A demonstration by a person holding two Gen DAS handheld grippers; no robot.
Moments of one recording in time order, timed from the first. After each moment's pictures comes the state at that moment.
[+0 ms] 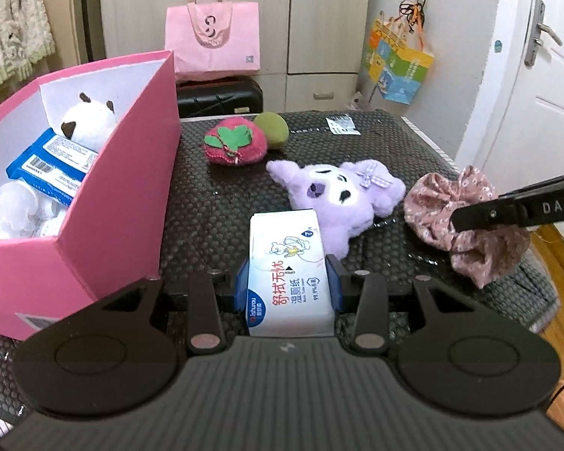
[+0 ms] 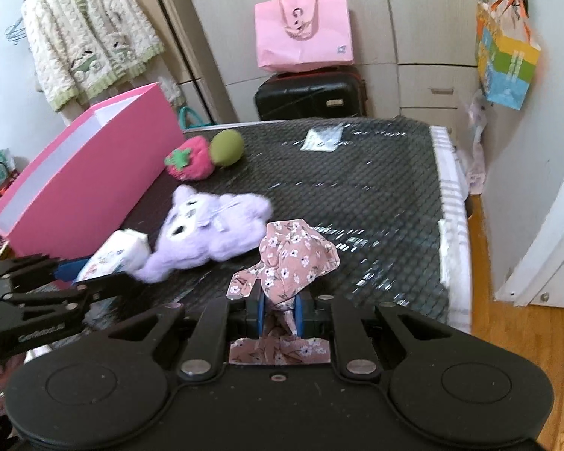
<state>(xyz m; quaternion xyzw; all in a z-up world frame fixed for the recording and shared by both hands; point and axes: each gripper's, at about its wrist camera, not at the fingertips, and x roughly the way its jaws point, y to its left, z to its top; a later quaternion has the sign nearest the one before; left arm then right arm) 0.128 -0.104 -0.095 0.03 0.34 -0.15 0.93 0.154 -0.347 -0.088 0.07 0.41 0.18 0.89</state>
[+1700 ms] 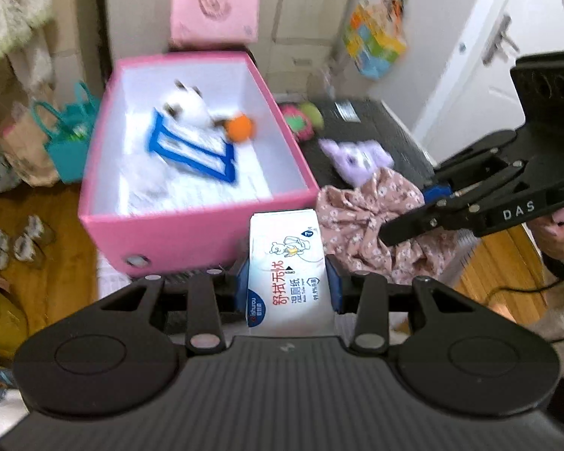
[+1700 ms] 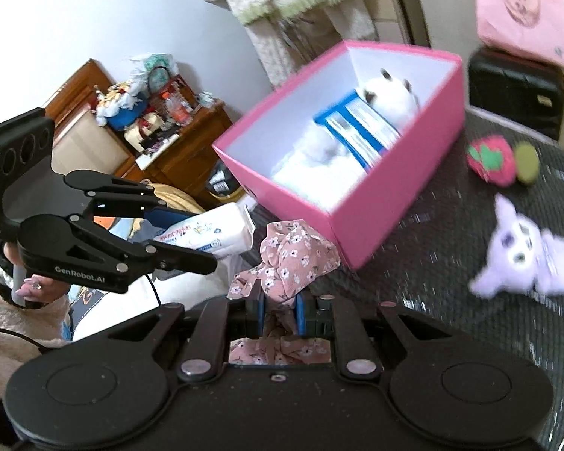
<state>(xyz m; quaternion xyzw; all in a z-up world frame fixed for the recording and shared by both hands) 0.066 0.071 0.022 0.00 0.42 -0.22 0.88 0.123 -0.165 0.012 0.02 0.46 0.43 0.78</state>
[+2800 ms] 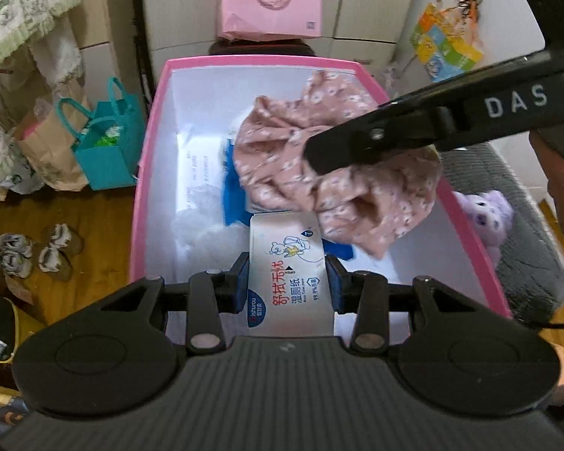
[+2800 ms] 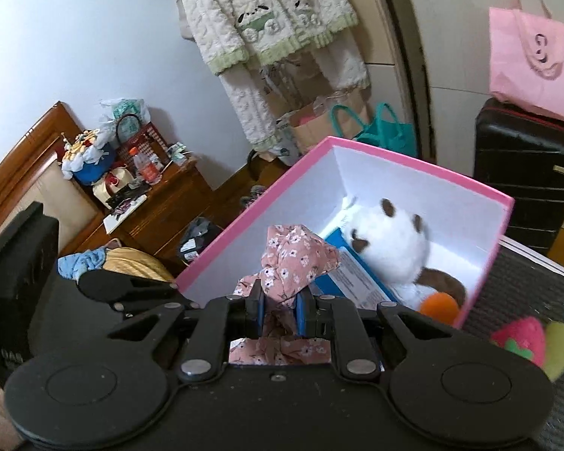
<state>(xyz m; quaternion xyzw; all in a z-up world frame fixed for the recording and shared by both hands) 0.218 0.096 -0.033 0.02 0.44 -0.16 0.88 0.287 -0.056 0.006 0.03 0.43 0.41 0.80</state>
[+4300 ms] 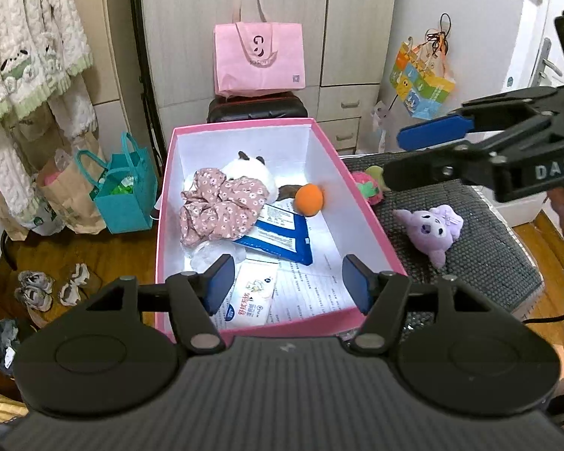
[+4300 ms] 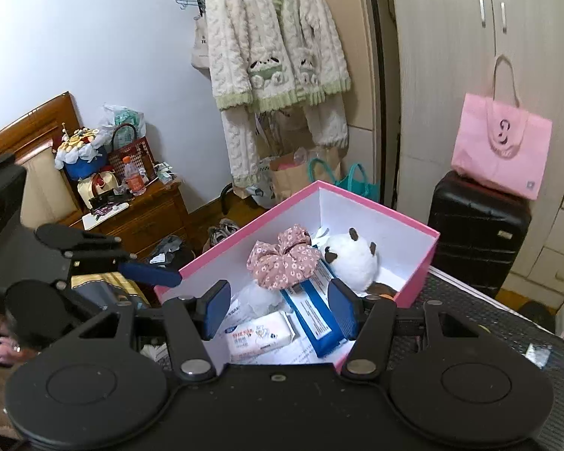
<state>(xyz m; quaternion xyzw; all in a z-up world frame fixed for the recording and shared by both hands) 0.126 0.083 0.039 0.04 0.36 -0.16 0.92 0.174 -0.115 0.071 -0.05 0.32 0.37 0.87</state>
